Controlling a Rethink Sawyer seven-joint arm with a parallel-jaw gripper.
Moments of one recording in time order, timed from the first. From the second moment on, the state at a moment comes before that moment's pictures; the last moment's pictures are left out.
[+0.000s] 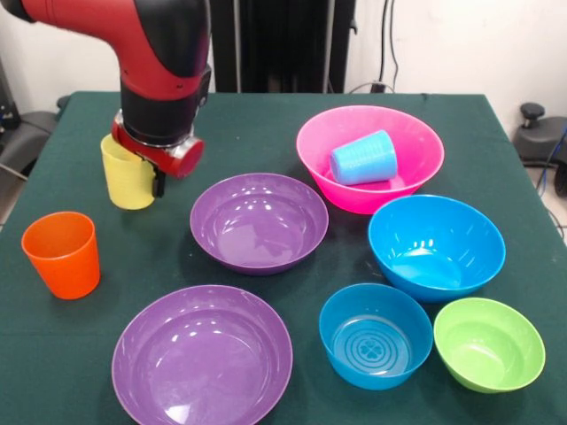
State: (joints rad) arm -0.45 -0.43 0.00 1.42 -0.39 0.64 2.13
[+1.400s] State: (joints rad) arm -0.28 -0.49 -0.01 1.32 -0.28 0.83 2.13
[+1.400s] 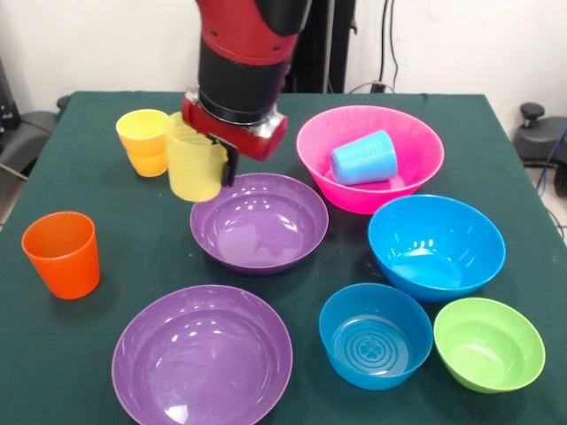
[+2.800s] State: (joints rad) arm -0.12 -0.42 -0.14 1.31 -0.14 0.80 2.17
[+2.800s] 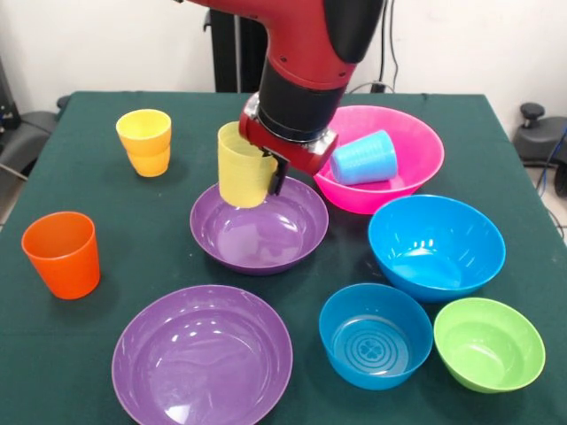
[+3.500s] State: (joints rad) arm -0.10 -0.36 -0.18 1.32 -0.10 0.71 2.19
